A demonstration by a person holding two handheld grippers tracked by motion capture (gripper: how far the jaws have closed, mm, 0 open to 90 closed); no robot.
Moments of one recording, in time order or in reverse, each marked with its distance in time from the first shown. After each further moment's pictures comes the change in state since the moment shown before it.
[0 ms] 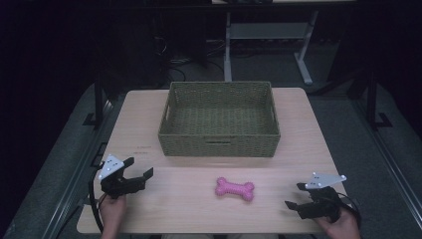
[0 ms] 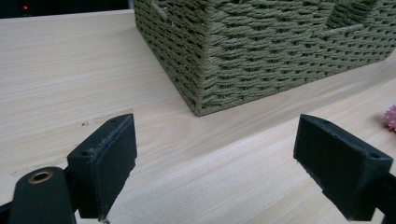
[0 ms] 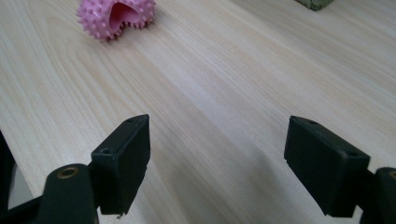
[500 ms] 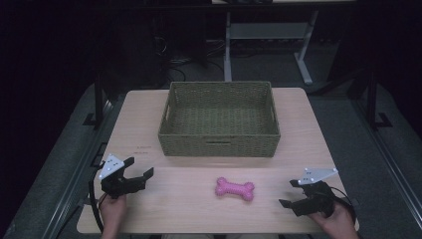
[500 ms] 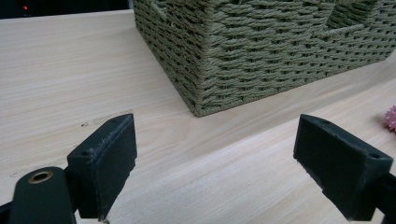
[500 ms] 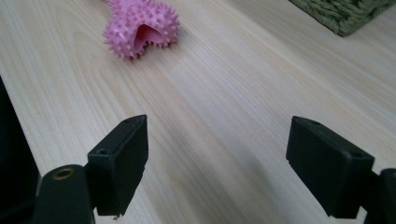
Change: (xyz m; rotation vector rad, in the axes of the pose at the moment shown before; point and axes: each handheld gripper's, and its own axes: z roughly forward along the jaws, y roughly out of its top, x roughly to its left) left arm -0.001 0.001 0.000 -0.002 -0.002 -0.001; right arm 0.004 0.022 0.006 0.027 0.066 -0.044
